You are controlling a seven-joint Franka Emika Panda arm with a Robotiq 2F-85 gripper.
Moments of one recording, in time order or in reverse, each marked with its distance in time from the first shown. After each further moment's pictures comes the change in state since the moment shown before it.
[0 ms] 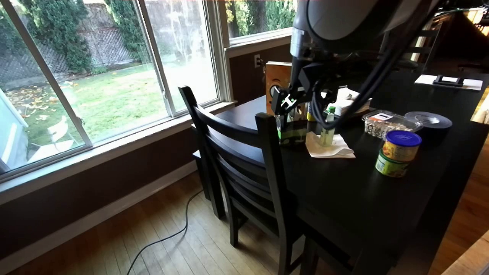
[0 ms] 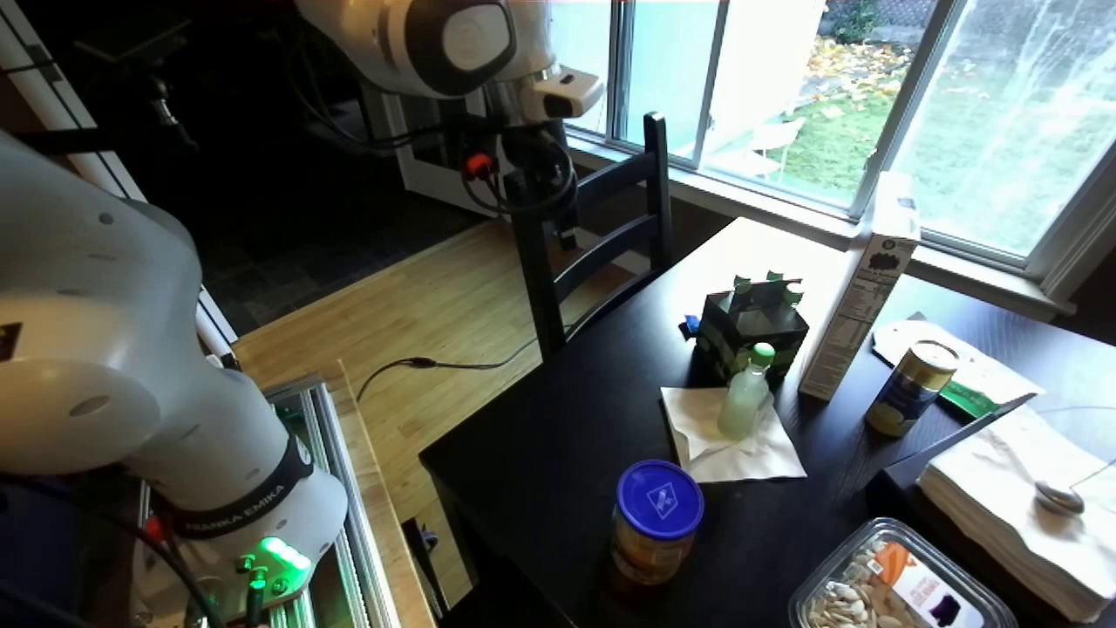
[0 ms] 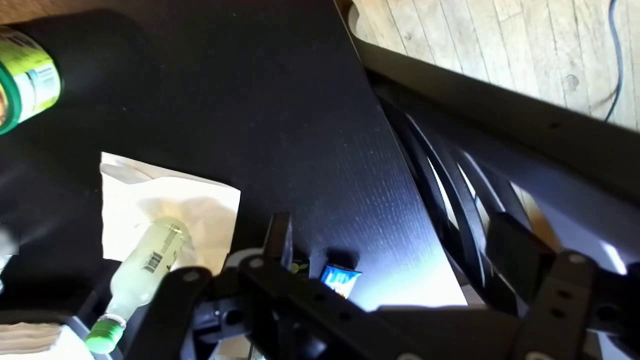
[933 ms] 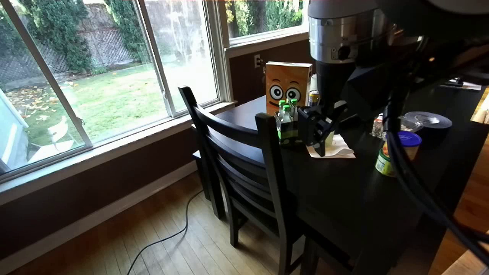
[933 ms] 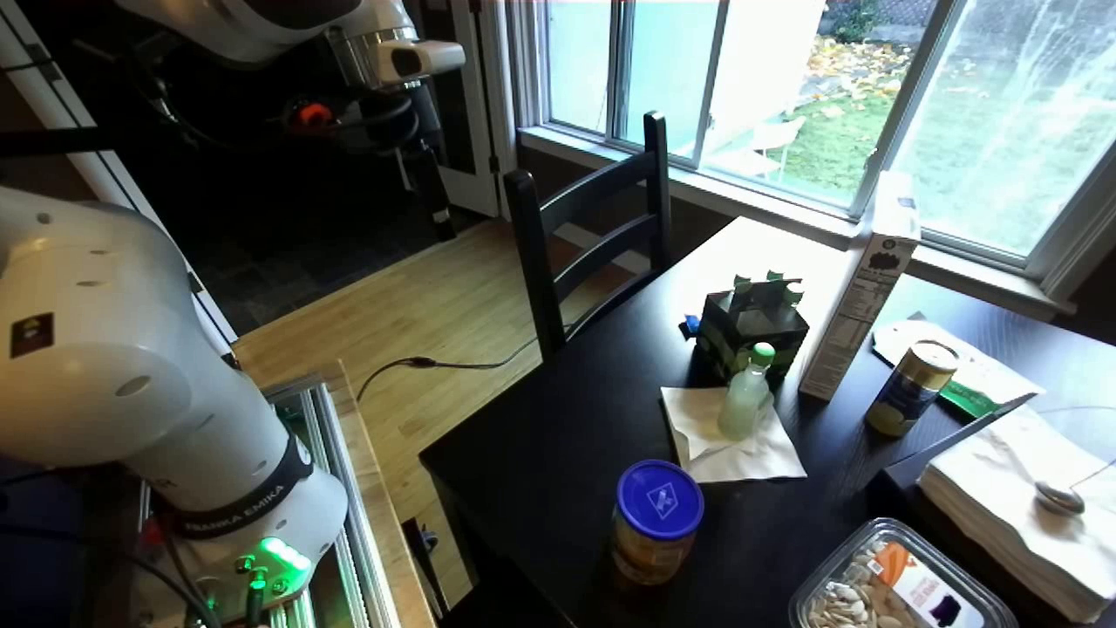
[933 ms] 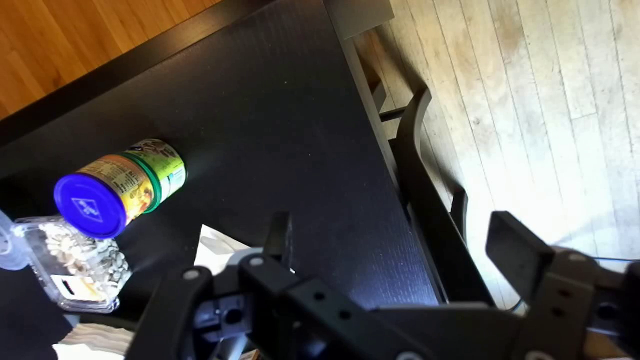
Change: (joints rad) arm 0.169 -0.408 0.152 -0.140 0.035 -0.444 0.122
